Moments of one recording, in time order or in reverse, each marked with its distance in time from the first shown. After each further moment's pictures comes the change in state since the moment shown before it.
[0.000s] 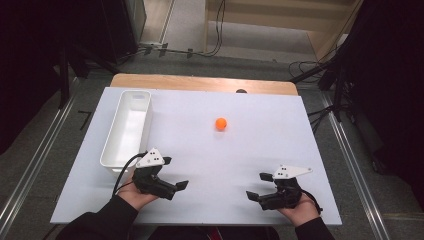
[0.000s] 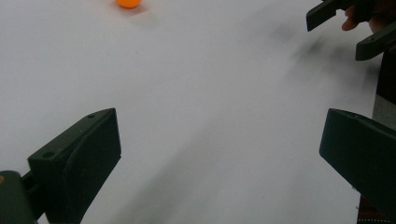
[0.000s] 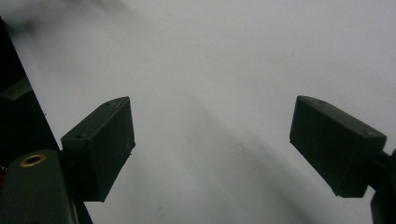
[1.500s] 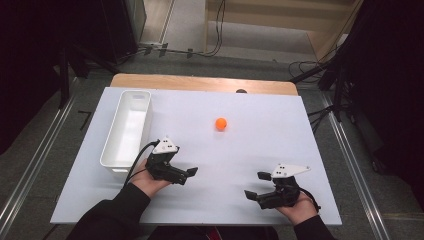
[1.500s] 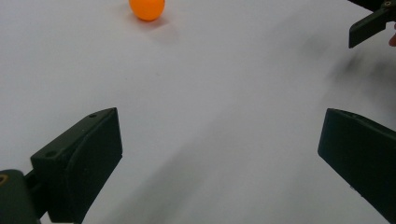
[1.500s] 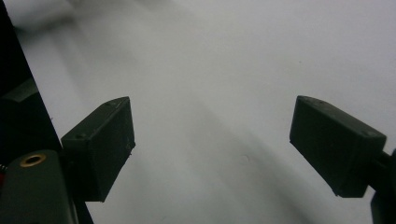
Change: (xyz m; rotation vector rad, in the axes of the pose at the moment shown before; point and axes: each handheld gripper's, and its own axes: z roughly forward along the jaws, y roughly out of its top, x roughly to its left) left arm 0.014 0.024 0.034 0.010 0.054 -0.007; right arm 0.000 0.004 0.003 -0.002 0.020 -0.015
